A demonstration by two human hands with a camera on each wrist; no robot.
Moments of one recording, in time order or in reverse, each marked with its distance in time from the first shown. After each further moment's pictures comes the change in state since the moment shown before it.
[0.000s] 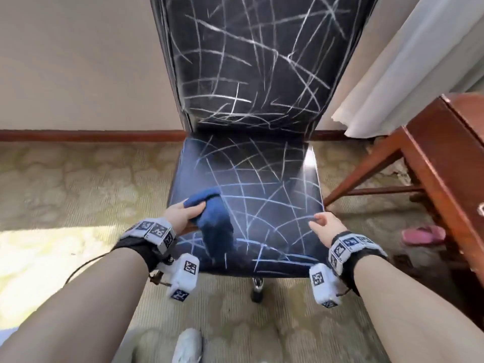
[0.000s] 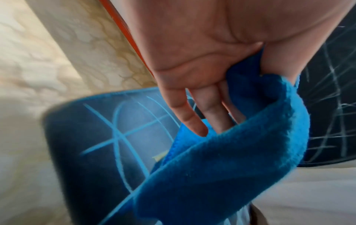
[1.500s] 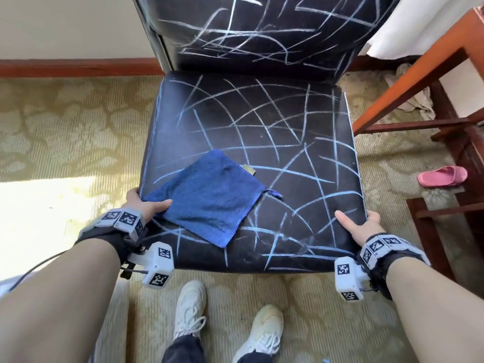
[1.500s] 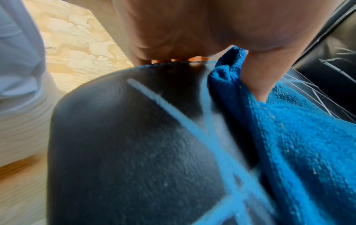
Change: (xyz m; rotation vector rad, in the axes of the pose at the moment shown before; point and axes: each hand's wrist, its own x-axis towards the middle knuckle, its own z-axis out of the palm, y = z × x) left_hand 0.064 -0.165 -0.077 0.462 0.382 -0.239; right_hand 0.003 0.157 0.083 0.173 0.084 0.418
